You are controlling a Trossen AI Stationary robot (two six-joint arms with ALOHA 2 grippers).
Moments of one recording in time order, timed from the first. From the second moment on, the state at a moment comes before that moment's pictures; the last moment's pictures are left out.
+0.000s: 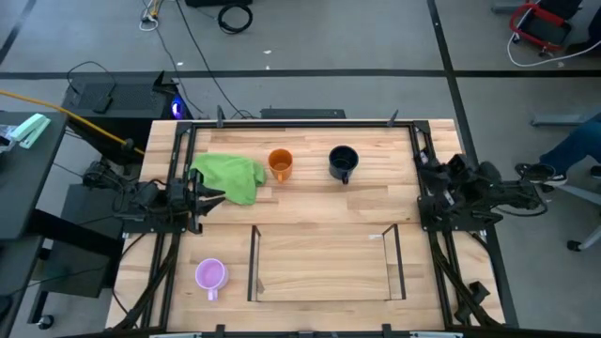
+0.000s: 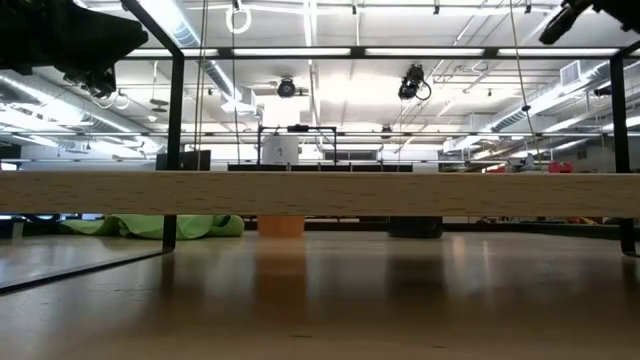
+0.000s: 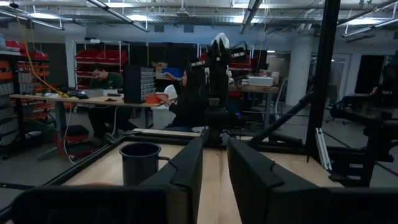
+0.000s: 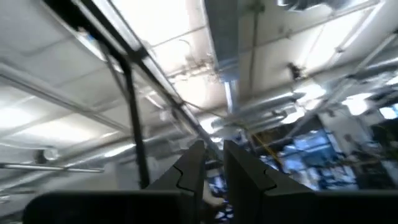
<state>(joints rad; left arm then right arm) -0.46 0.01 0.05 0.19 -0.60 0.07 0.07 0.01 0.16 0.52 0.05 0.26</state>
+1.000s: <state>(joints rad) -0.46 0.01 0.05 0.26 -0.60 0.12 -0.06 0.77 1.22 -0.62 0.41 0.30</state>
